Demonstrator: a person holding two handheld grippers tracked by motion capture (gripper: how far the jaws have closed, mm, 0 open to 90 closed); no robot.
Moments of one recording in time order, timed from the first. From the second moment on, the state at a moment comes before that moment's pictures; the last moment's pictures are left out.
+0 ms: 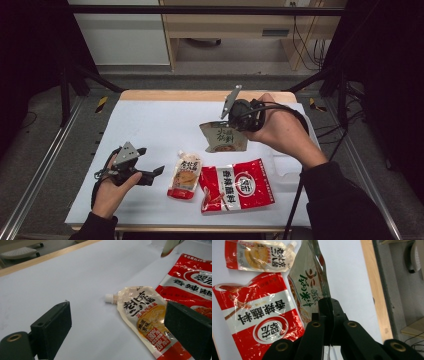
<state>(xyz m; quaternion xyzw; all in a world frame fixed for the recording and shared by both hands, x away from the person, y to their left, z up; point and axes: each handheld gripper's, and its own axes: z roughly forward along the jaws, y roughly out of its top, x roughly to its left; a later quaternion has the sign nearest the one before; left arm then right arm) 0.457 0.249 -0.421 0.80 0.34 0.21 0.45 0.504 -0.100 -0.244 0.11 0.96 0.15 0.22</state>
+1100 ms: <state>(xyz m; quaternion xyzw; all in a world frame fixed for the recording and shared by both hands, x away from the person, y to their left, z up) 0.458 0.292 -0.439 0.78 0.39 0.22 0.43 0.540 -0.280 -0.231 0.26 0.89 0.18 0.31</state>
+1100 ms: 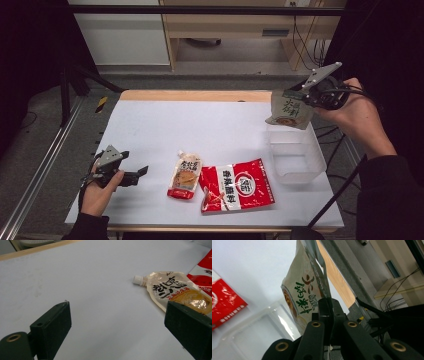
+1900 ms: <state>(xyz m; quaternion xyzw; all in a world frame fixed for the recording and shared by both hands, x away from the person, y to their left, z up) 0.458 0.291 -0.440 0.79 0.38 0.22 0.43 0.589 -0.288 -0.280 0.25 0.91 0.15 0.31</state>
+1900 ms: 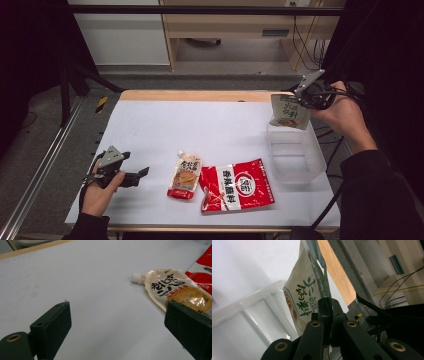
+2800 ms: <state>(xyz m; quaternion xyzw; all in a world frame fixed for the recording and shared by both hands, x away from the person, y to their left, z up) 0.460 0.292 -0.440 0.77 0.39 0.18 0.47 0.607 -0.296 -0.325 0.31 0.90 0.16 0.26</state>
